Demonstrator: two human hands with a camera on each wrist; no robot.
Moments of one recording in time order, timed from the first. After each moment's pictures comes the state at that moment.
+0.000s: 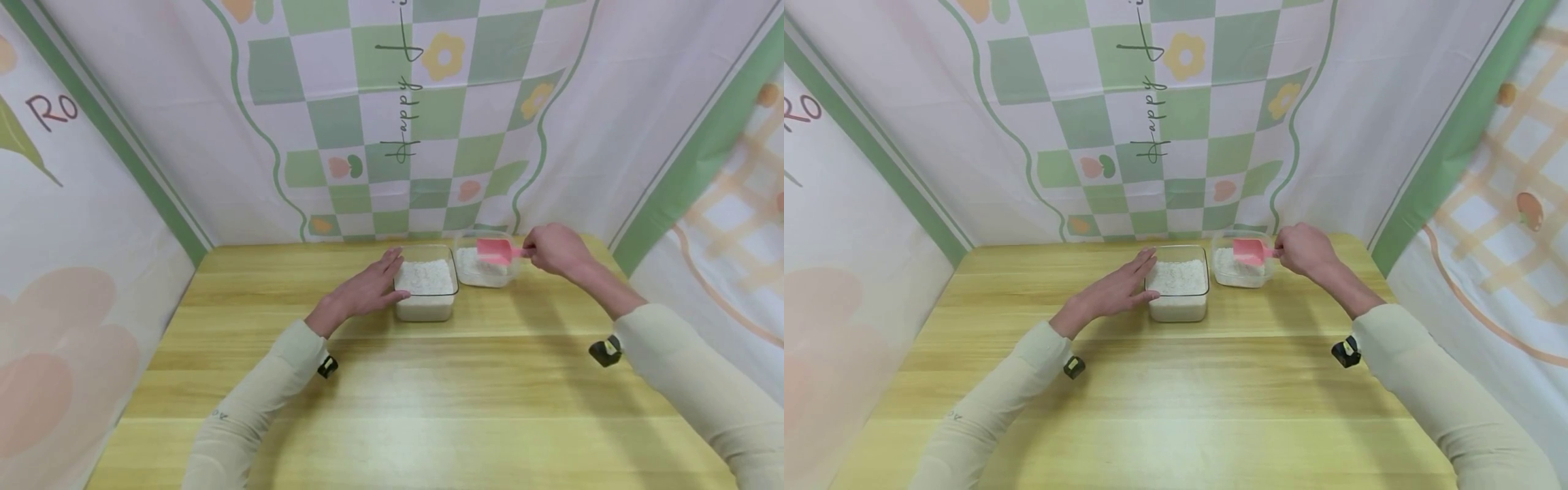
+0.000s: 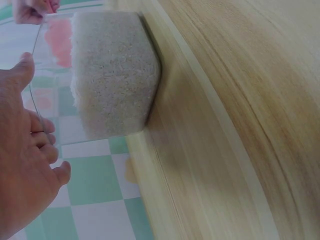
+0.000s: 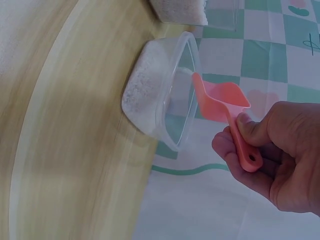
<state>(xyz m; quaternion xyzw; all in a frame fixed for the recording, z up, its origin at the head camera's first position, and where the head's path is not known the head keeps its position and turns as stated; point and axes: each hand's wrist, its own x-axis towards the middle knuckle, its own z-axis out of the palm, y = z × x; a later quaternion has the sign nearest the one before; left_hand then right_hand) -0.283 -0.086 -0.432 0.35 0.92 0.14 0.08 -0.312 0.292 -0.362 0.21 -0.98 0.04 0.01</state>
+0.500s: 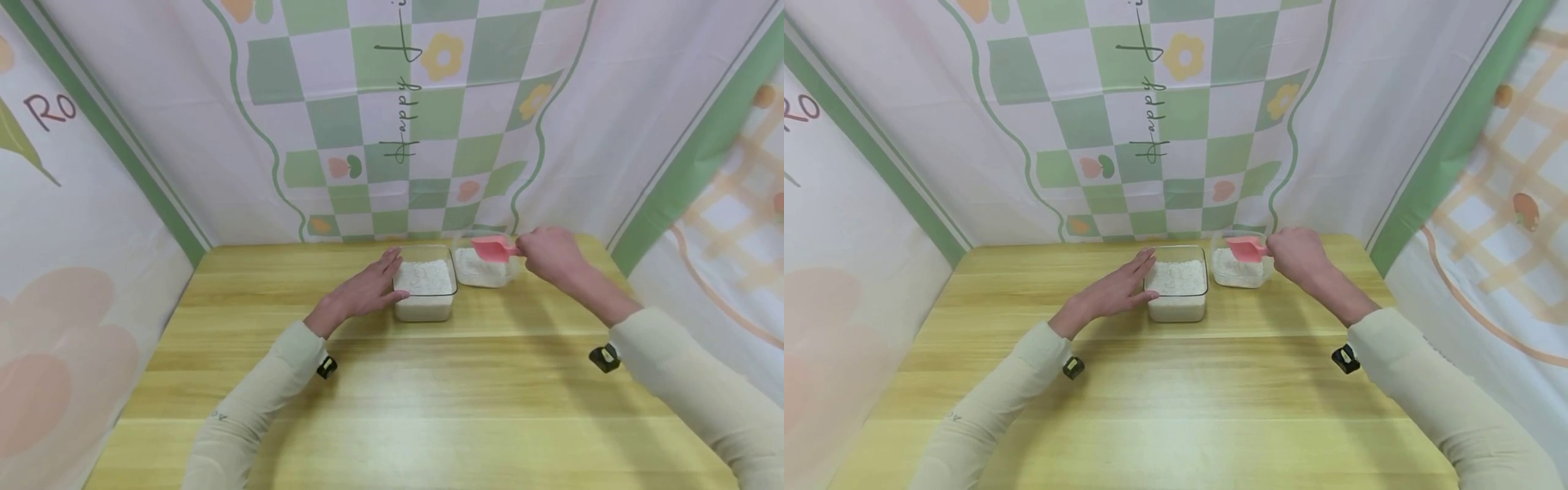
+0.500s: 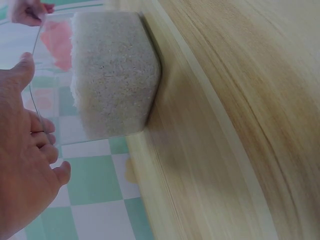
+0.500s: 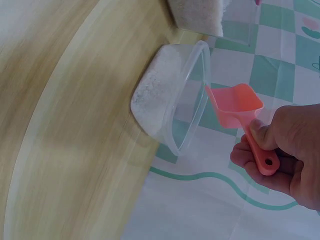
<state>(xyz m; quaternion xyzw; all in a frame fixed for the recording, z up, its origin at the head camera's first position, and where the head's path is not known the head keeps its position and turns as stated) -0.283 -0.086 -0.432 0.35 0.92 0.14 0.08 -0.301 0.282 -0.363 0.24 -0.97 -0.04 0.08</state>
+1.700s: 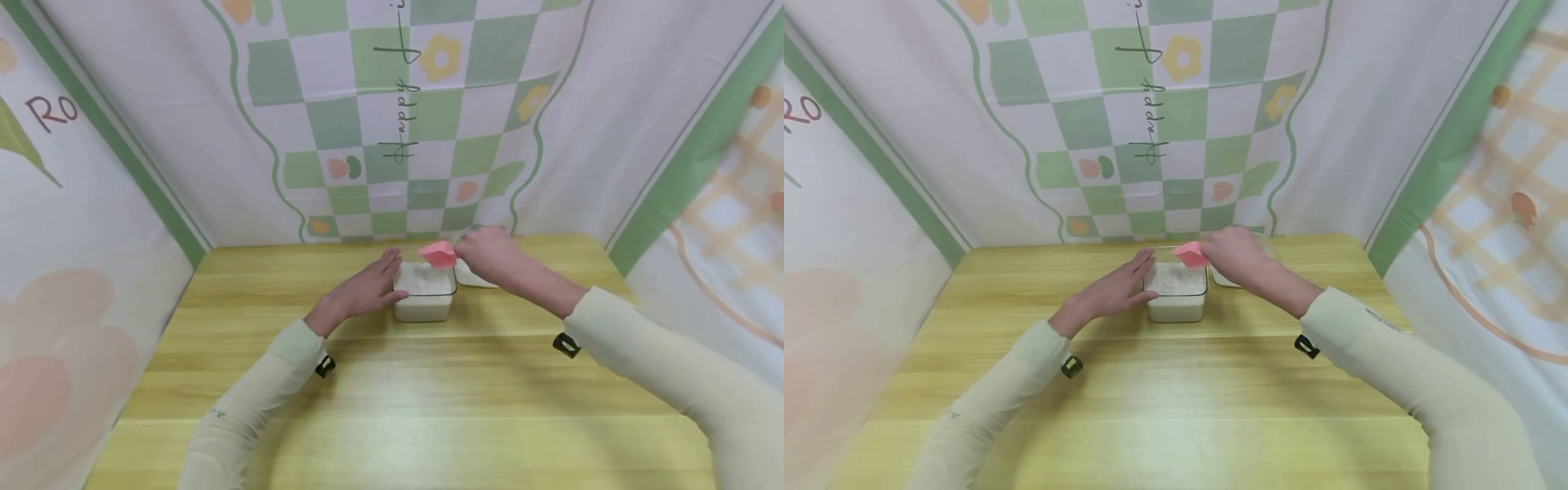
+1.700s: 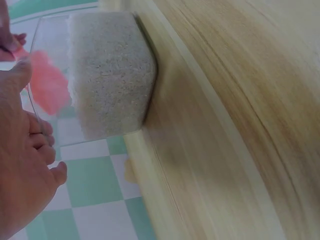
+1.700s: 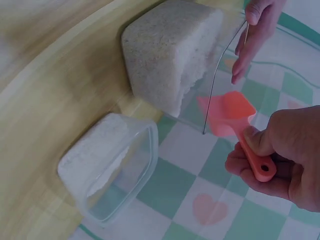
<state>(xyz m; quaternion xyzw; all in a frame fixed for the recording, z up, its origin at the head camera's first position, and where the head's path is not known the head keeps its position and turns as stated) -0.285 -0.085 -0.433 0.36 0.92 0.12 0.06 -0.286 0.188 -0.344 0.37 -0.92 -0.10 0.13</state>
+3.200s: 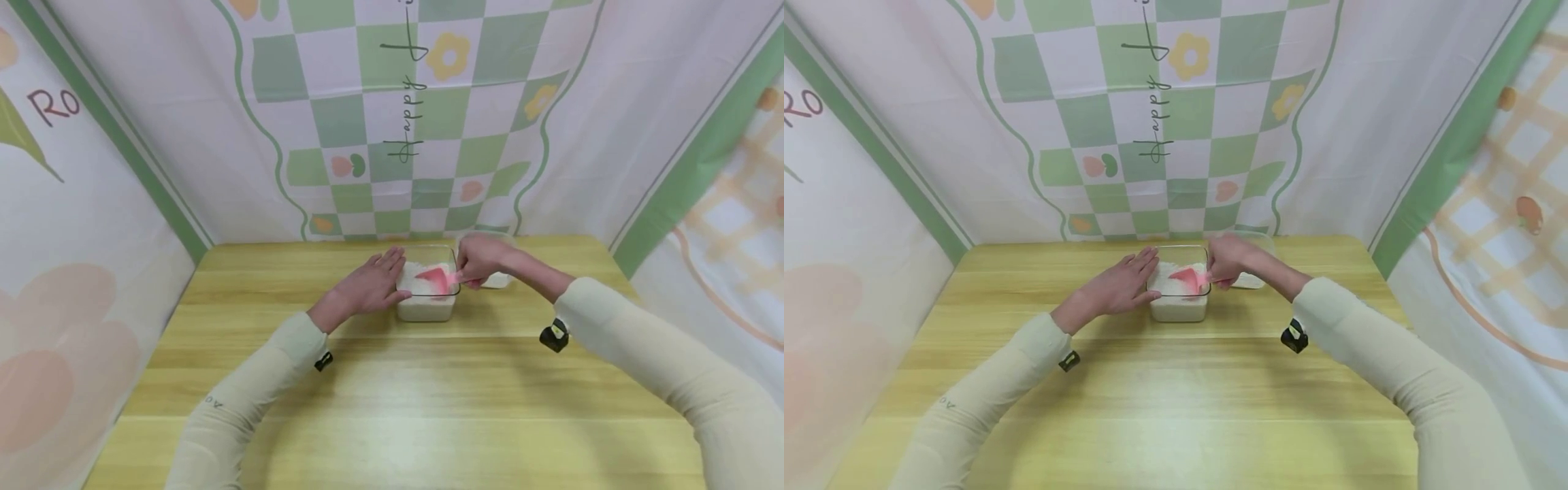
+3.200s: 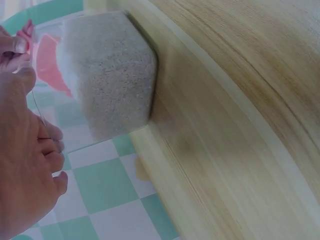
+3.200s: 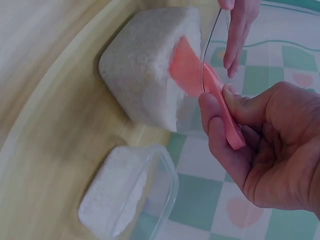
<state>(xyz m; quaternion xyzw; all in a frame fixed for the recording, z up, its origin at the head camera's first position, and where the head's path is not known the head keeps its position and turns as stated) -0.284 -0.079 -0.418 0.35 0.93 -0.01 0.06 -0.316 0.180 -0.349 0.30 -0.92 0.13 -0.22</state>
